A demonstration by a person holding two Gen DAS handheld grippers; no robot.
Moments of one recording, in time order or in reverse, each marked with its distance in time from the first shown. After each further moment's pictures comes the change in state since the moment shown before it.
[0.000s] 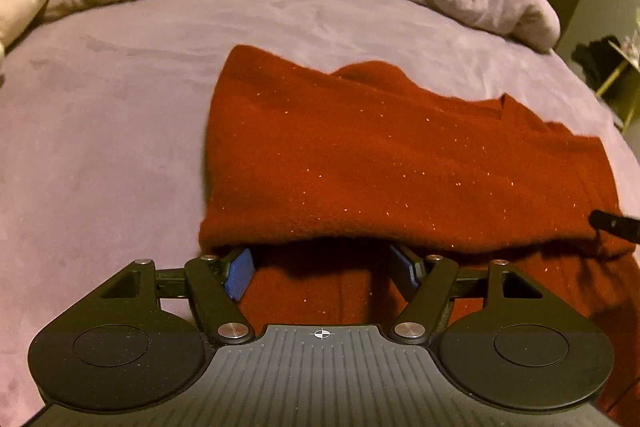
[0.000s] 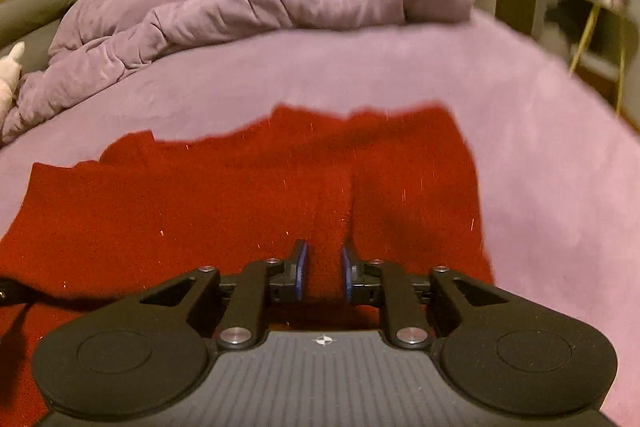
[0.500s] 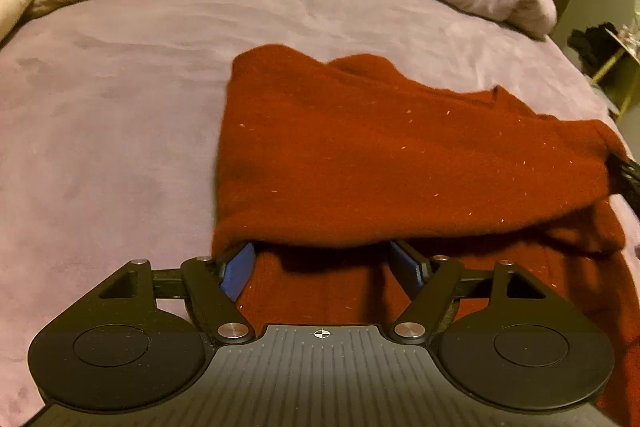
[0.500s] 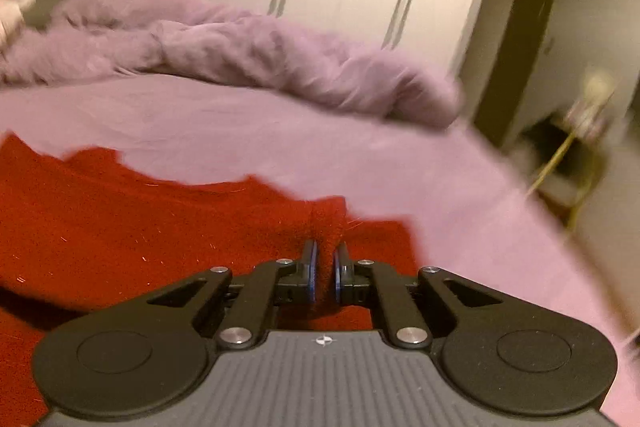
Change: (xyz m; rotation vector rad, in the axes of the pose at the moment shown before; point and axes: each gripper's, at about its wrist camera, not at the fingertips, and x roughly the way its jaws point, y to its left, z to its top) left arm -0.003 -0.009 0.015 0.005 0.076 -0.028; right arm -0.001 0.030 0.011 -0.390 -0.251 -0.311
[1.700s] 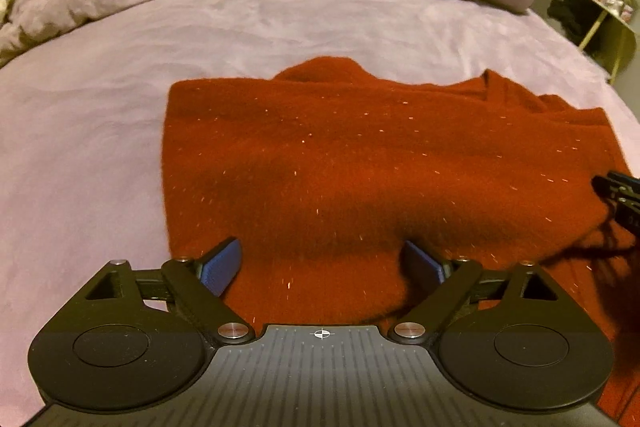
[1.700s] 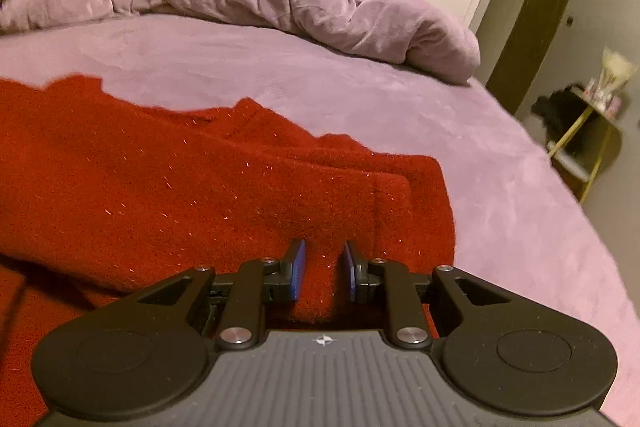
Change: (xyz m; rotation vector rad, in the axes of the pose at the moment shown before) left arm 0.050 -0.027 0.018 0.140 -0.041 0.000; right arm 0.033 -0.009 -0.020 0.062 0.158 0.160
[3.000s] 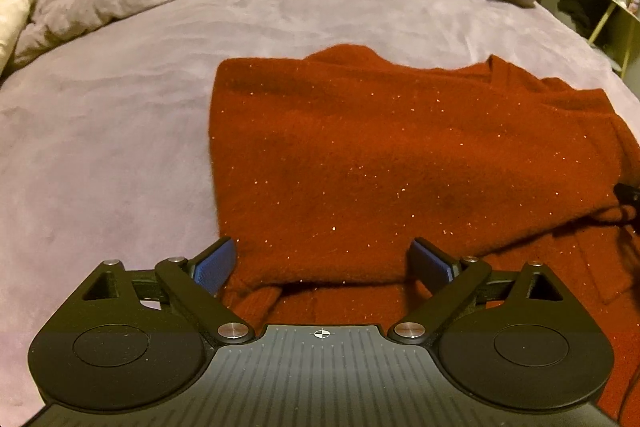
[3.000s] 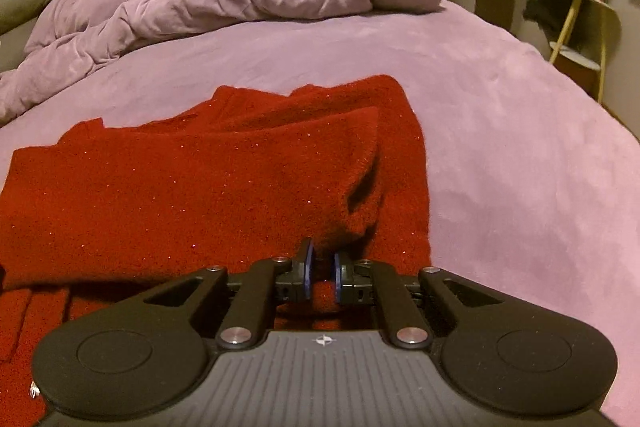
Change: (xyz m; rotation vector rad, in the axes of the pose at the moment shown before) left arm -0.026 0.004 -0.022 0.009 0.012 0.067; right arm -0.020 -0.042 -0.032 0.275 0.063 0.082
